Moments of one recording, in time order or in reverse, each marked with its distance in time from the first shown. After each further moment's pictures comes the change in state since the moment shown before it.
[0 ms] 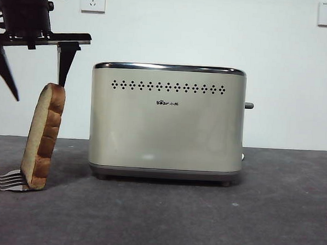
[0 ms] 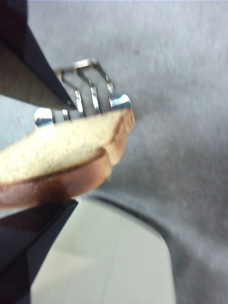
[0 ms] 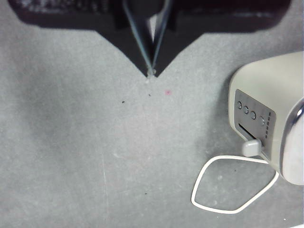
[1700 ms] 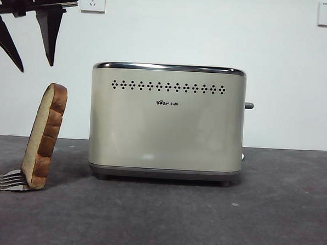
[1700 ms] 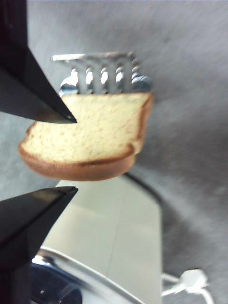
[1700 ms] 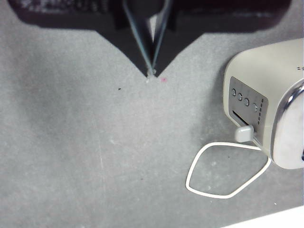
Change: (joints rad) left arm 0.037 -0.163 -0.039 0.017 0.092 -0.189; right arm 0.000 0.000 0.000 0.052 -0.003 0.000
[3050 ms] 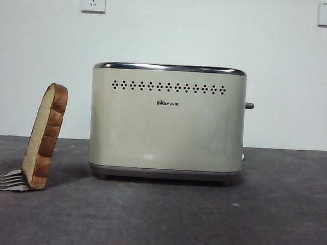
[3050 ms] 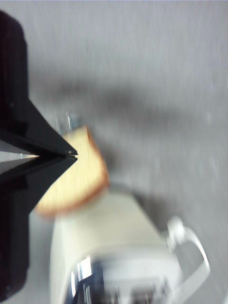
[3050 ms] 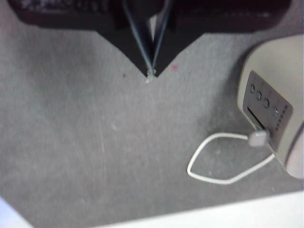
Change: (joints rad) left arm 0.225 -0.390 -0.185 0.143 0.168 0.637; right arm 0.000 -0.227 -0.382 0.297 0.026 -0.056
